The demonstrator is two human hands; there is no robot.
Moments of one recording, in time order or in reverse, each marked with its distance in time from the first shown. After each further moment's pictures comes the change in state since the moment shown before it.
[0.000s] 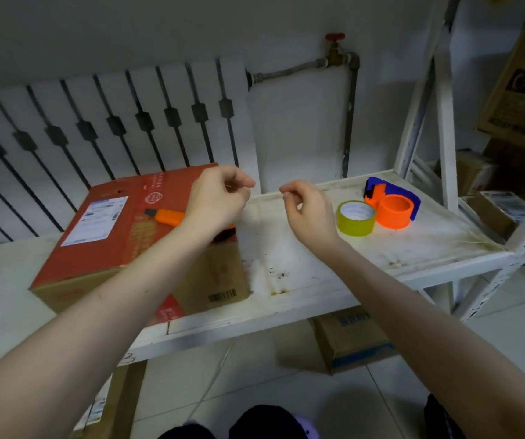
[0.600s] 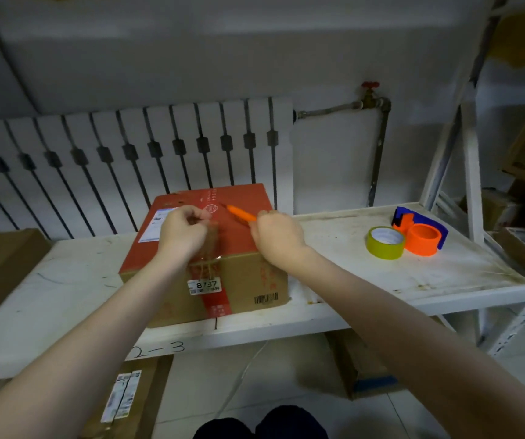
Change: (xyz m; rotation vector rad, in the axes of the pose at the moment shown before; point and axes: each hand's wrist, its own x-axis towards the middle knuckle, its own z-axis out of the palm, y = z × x) left_hand -0.040 -0.076 -0.103 -0.178 0.187 -0.361; right_hand -0.021 -0.134 0.060 -0.532 -0.371 -0.144
